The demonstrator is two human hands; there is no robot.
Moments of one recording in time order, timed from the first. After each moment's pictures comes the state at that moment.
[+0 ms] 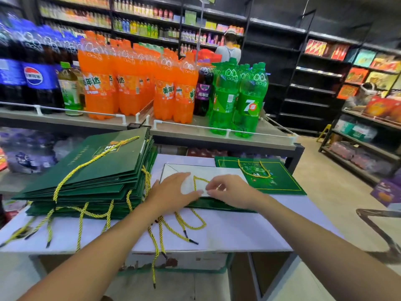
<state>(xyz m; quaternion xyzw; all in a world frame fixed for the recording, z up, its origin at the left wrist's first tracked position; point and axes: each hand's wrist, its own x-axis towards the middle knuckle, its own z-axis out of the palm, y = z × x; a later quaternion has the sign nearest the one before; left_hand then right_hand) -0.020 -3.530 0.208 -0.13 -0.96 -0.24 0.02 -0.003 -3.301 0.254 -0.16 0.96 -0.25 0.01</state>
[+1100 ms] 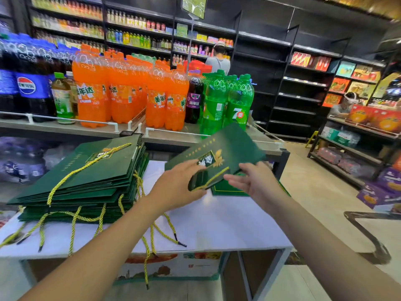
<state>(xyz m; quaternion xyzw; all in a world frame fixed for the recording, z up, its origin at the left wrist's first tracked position) 0.007 -3.503 0.258 -0.29 -0.91 -0.24 0.17 0.057 -3.281 0.317 0.07 0.63 -0.77 -0.07</state>
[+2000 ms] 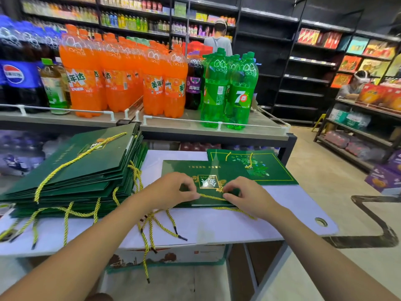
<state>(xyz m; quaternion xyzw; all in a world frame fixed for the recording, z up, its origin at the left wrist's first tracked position) 0.004 -3.517 0.238 -0.29 -0.90 -0.33 -0.05 0.029 -3.240 0.226 -0.11 0.98 -0.18 -0.07</state>
